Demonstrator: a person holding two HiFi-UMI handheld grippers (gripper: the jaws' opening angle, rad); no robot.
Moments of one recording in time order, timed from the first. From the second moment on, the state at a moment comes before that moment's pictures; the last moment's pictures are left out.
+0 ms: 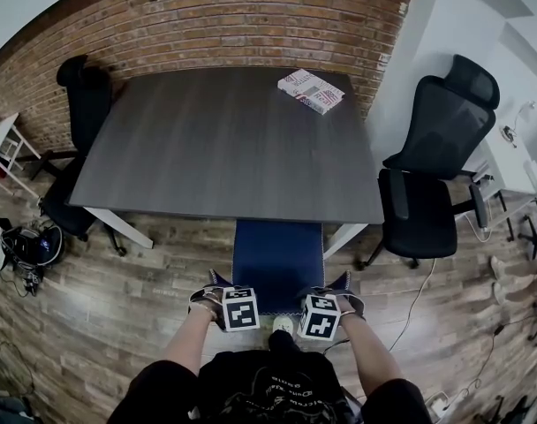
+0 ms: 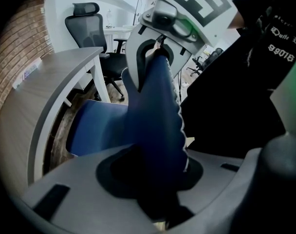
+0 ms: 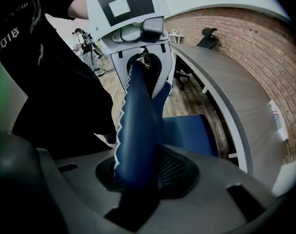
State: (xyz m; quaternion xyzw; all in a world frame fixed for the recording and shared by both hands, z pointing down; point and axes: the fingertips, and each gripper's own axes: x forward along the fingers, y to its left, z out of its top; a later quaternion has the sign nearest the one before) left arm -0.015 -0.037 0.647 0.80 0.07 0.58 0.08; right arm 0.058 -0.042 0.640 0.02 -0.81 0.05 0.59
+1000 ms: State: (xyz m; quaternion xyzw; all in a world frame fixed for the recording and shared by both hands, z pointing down) left arm 0.001 -0.073 0.652 0.80 0.05 0.59 0.09; right arm 0.074 -0.080 0.642 0.02 -0.81 0.05 0.58
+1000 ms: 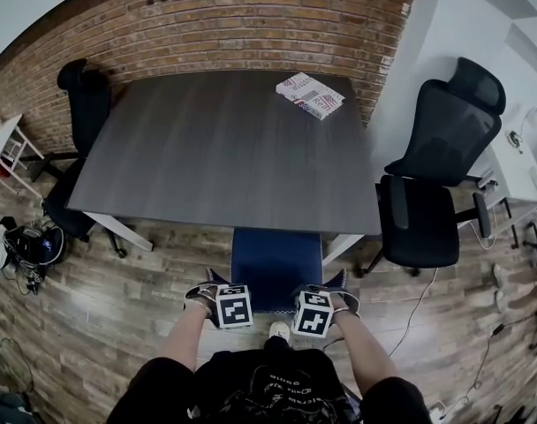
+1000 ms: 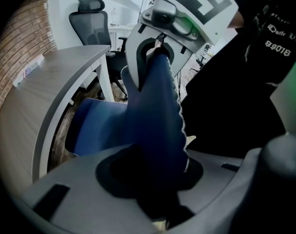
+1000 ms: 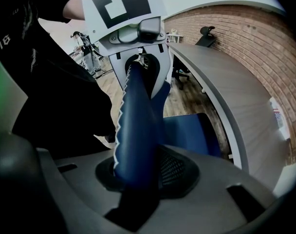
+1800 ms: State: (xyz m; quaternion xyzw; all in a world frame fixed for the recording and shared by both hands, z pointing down) left arm 0.013 -0.117 0.650 0.80 0.03 0.59 0.10; right arm 0.087 -0.125 0.641 0.01 -0.81 0.05 0.58
